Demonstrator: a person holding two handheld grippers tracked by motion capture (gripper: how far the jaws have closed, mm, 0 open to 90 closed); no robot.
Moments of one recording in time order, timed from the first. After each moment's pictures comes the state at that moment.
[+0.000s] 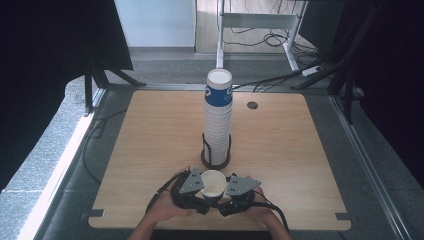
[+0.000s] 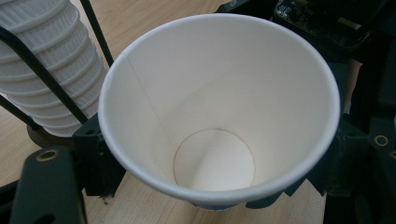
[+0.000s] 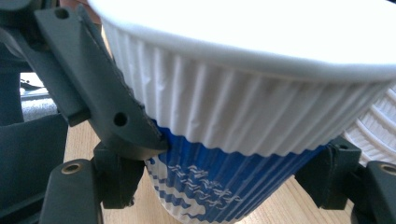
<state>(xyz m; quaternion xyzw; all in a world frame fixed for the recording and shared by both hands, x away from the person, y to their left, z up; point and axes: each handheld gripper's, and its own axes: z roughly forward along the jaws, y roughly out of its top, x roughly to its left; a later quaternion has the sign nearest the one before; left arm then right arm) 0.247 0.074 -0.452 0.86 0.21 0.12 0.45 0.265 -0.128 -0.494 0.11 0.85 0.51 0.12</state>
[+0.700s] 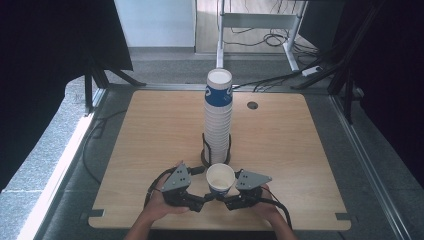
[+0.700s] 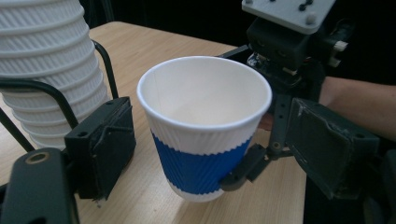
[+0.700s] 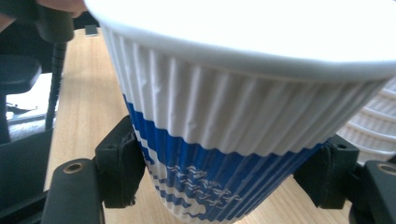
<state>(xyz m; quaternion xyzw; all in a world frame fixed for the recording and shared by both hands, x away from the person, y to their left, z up) 0.244 0.099 -0.434 0.80 0.20 0.11 0.55 0.274 -0.149 -0.489 0.14 0.82 0.54 0.13</state>
